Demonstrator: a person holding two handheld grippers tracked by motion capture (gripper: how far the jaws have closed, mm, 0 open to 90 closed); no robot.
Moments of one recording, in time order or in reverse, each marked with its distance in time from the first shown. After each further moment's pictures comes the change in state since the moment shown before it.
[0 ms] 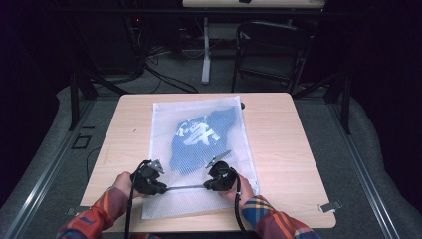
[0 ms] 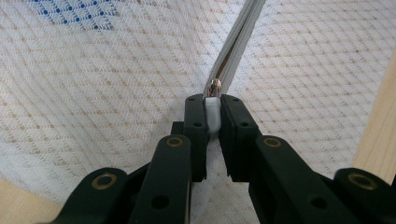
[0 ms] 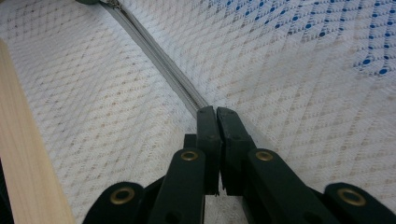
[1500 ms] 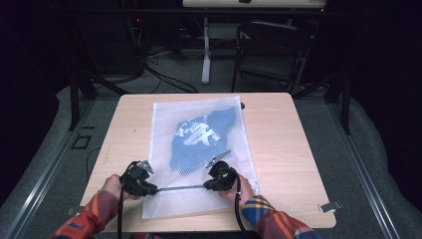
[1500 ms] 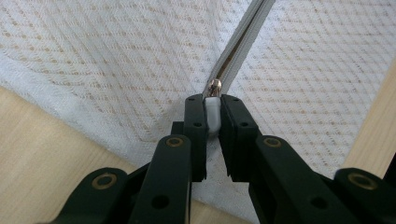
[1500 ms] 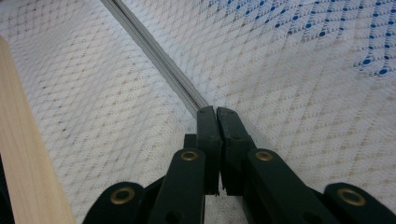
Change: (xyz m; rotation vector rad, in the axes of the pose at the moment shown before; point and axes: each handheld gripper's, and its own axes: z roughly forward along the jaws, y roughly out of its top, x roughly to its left) left arm 0.009 -0.023 -0.013 0.009 0.016 -0.074; right arm 0.000 0.000 0.000 0.007 0.007 0.002
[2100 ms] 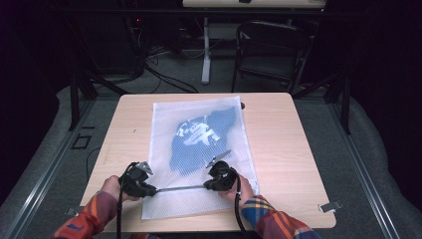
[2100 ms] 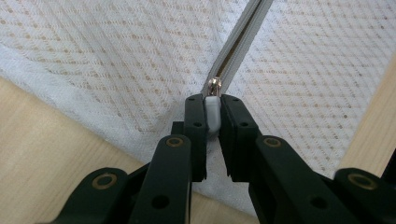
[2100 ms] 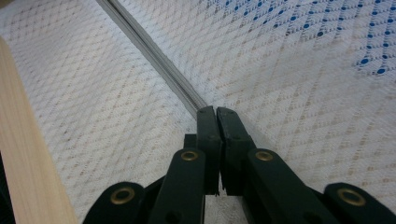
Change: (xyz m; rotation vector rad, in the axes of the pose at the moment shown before) left arm -0.001 -0.004 0.000 0.013 0.000 -0.007; right arm -0.001 0.000 0.000 0.000 -0.002 0.000
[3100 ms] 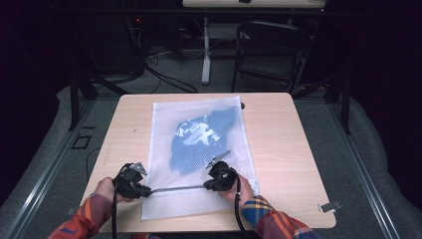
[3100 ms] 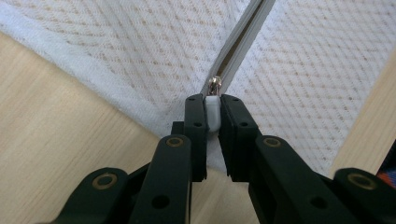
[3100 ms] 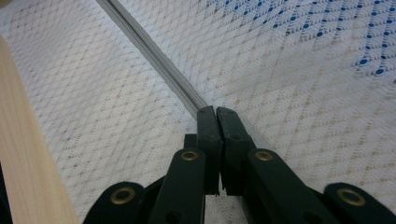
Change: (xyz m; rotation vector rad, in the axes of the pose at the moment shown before) left arm 0.004 -0.014 -0.009 -0.008 0.009 -0.030; right arm 0.001 -0.001 0.000 -0.007 -0.004 -0.010
